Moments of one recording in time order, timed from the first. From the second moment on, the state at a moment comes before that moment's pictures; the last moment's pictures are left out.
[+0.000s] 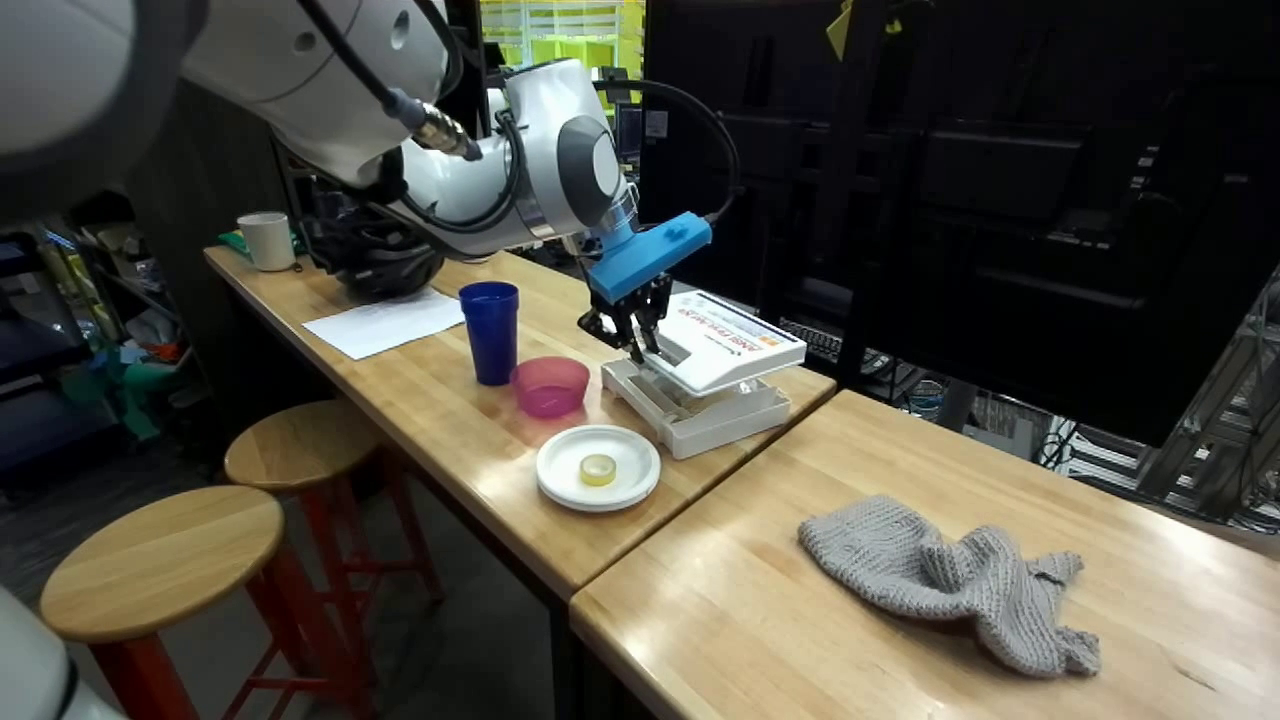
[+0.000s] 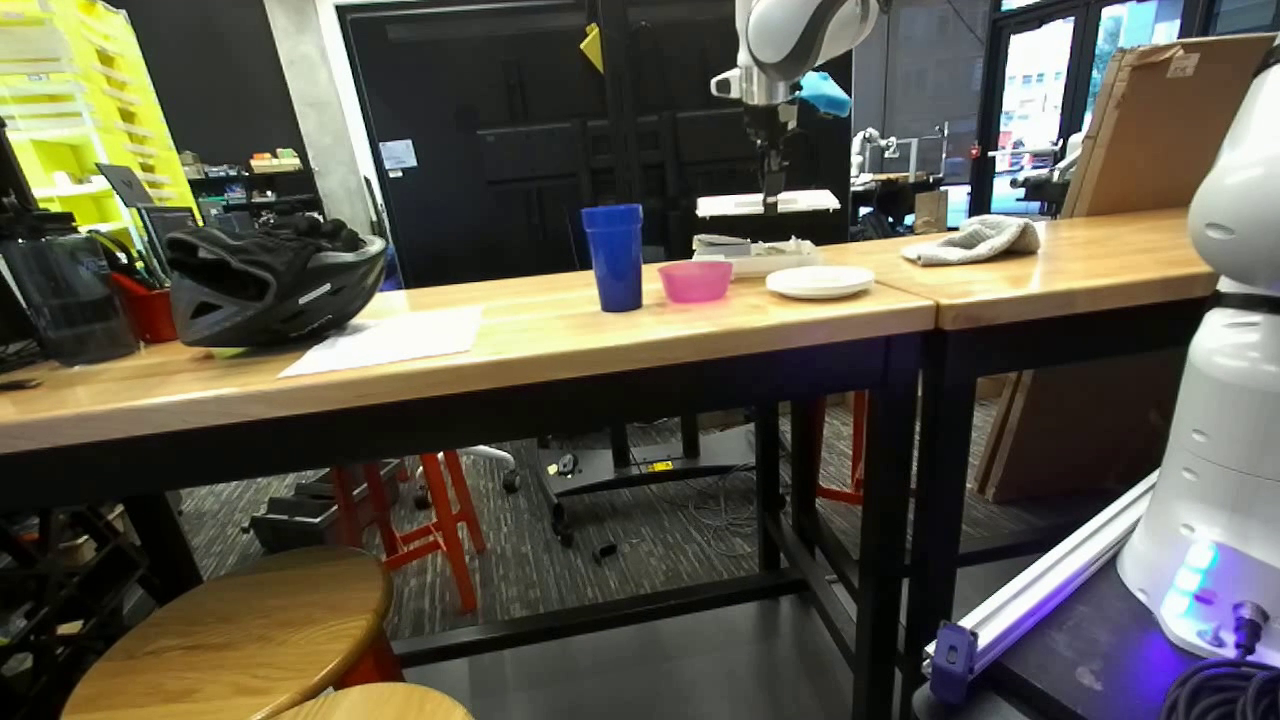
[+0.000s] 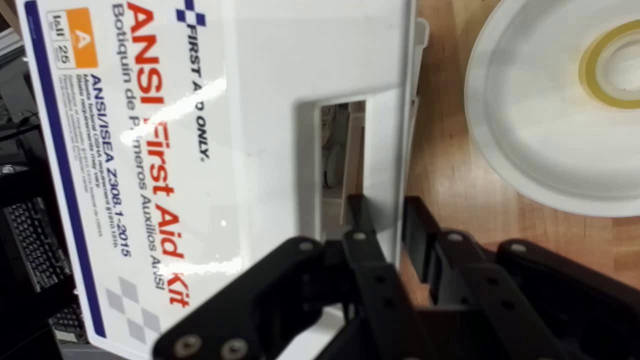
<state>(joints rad) 0.00 -0.10 0.01 -2.12 -0.33 2.30 -0.75</state>
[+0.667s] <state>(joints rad) -0.01 -0.15 -0.03 -2.16 -0.33 2.27 -0.74</state>
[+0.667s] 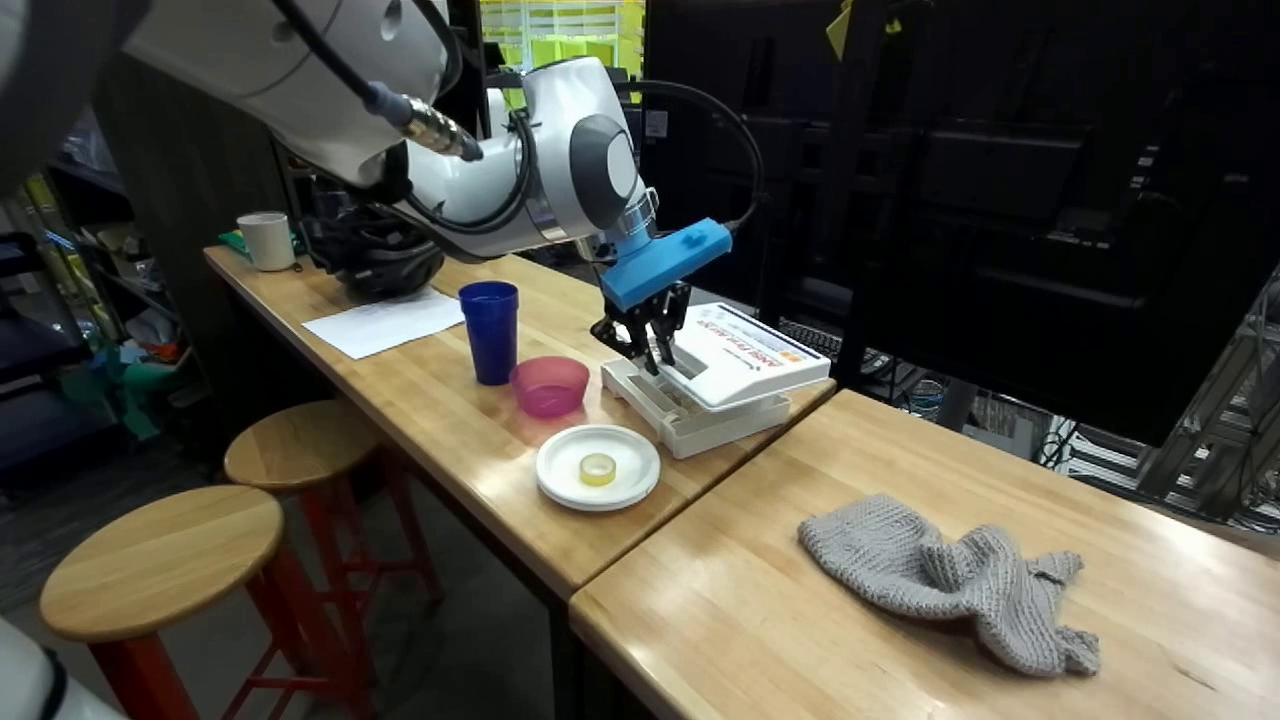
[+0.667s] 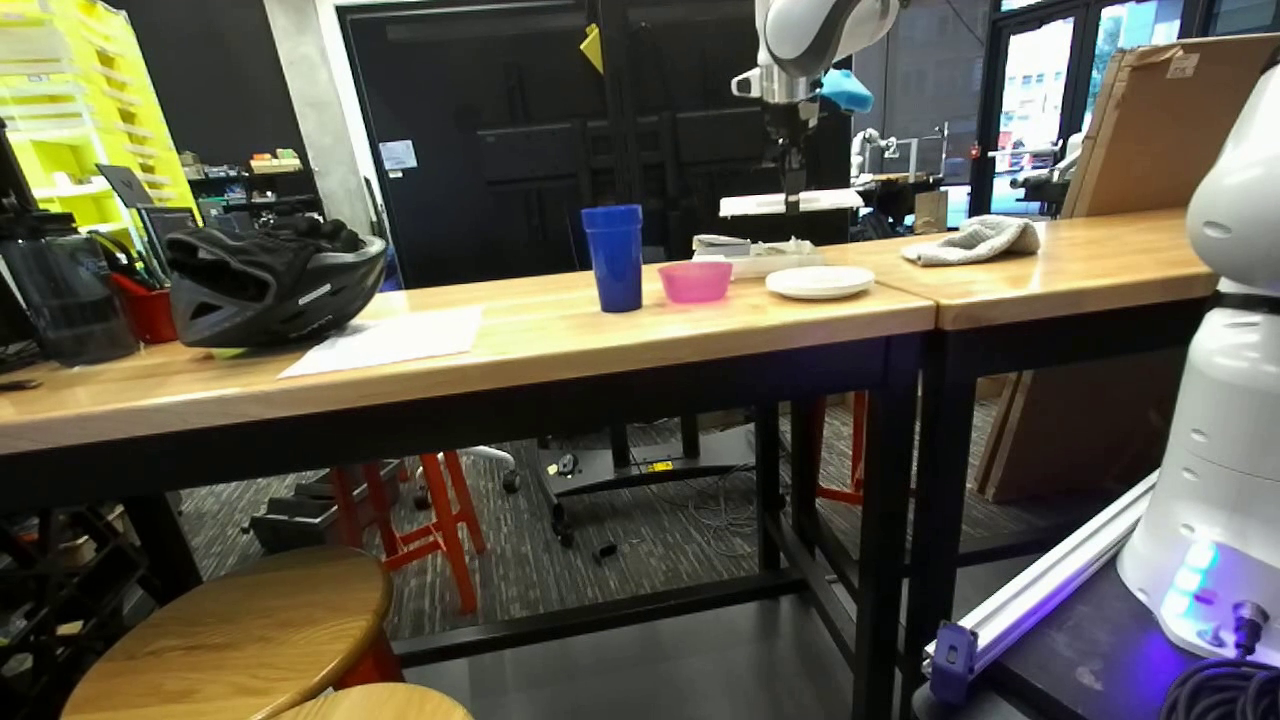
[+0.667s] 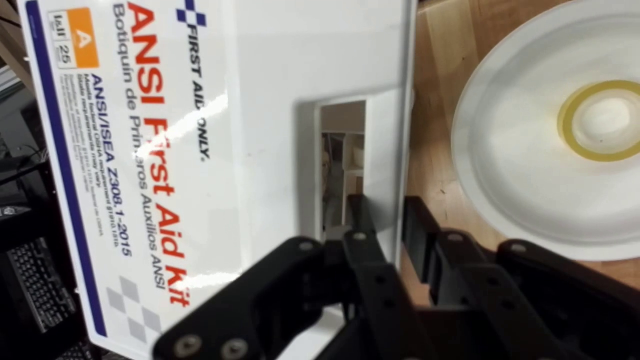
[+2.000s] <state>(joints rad) -0.02 -0.17 -0.07 -2.19 -0.31 2.22 -0.66</state>
